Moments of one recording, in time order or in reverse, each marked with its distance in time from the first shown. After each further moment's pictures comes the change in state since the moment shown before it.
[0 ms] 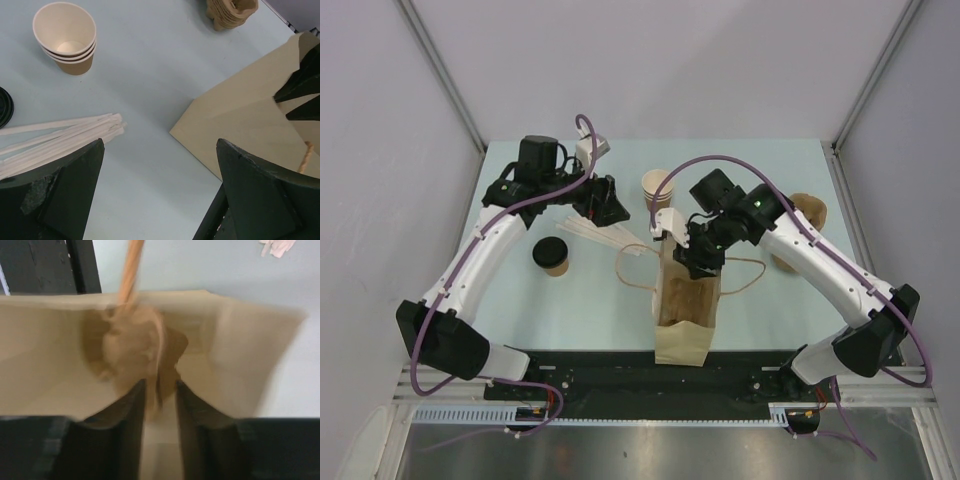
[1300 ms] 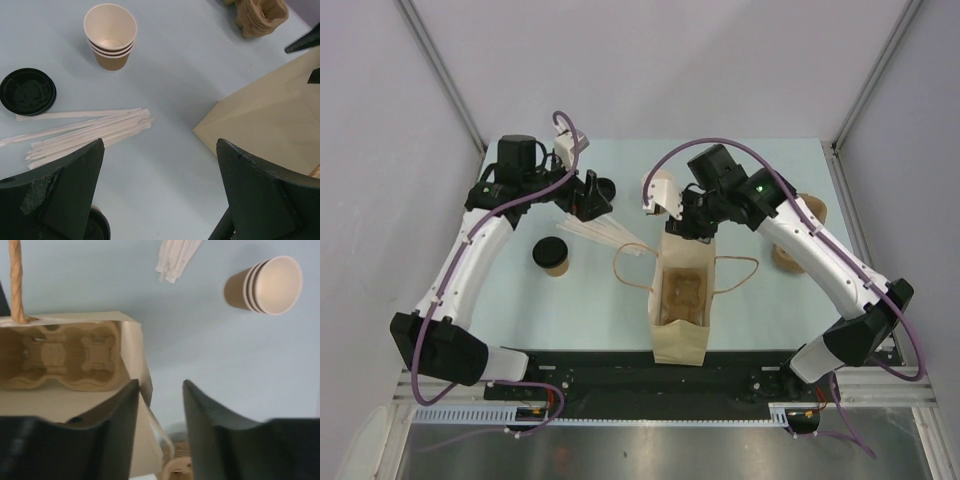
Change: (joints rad) left arm 0.101 -0.041 -0.011 -0.007 -0.024 0.037; right arm -0.013 0.069 0.183 0.126 0.187 -0.094
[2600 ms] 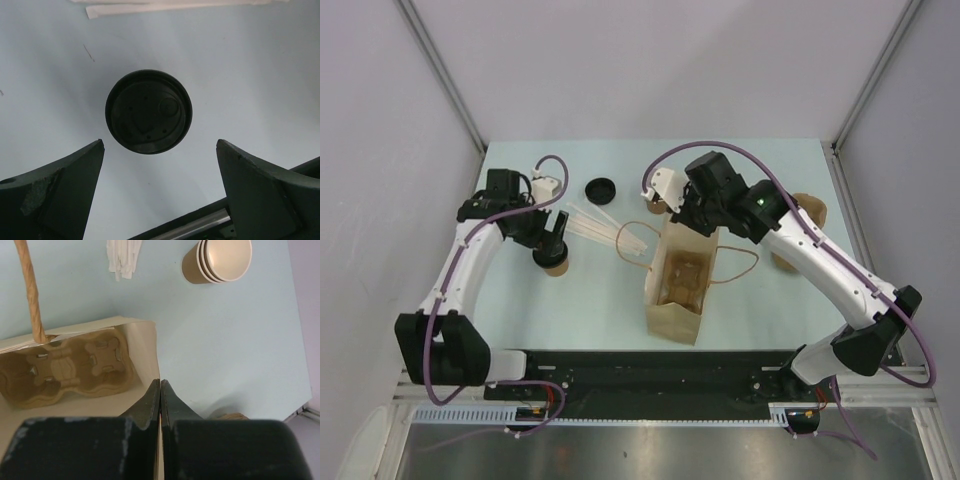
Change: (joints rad) left arm 0.192 -0.039 -0.220 -0.240 -0.405 0.219; right arm 0.060 -0.060 -0.089 0.137 0.268 0.221
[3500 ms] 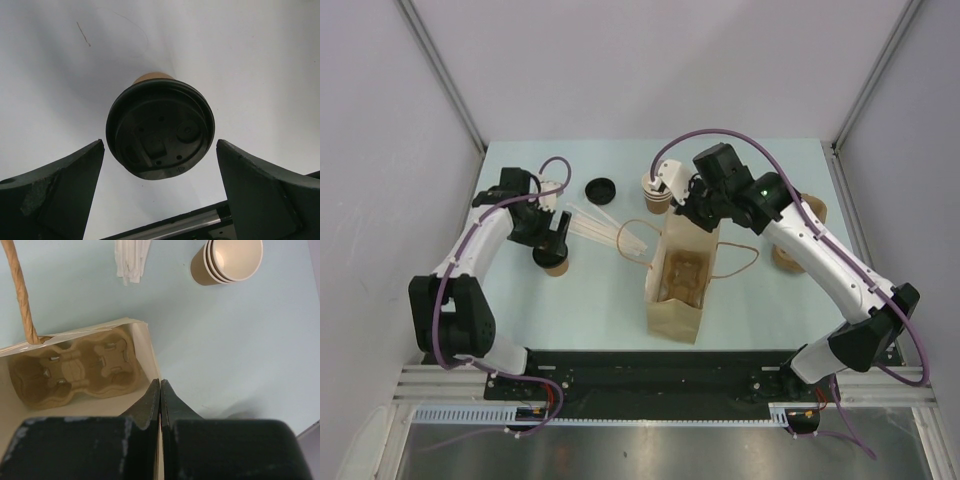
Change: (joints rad) left arm 0.000 0.172 0.015 0.014 -0.073 -0.096; right arm -0.075 0.018 0.015 -0.004 -0.115 0.024
